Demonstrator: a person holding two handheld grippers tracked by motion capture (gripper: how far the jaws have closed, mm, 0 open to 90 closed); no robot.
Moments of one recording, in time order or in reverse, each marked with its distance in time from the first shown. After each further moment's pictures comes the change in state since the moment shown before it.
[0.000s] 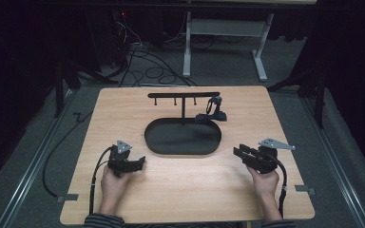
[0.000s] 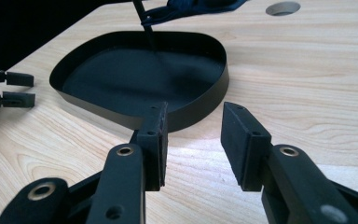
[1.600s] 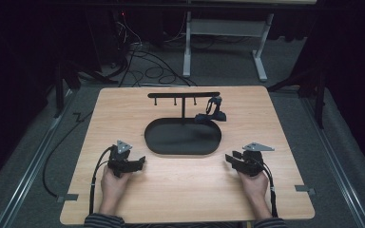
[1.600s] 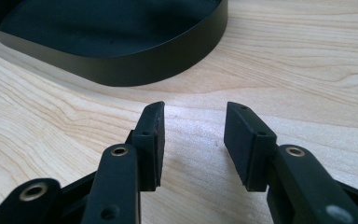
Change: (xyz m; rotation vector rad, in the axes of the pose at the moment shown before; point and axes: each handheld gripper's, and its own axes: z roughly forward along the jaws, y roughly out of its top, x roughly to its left) left arm 0.000 0.000 0.000 0.000 0.000 0.000; right arm 0.002 -0.027 0.043 0.152 -0.095 -0.054
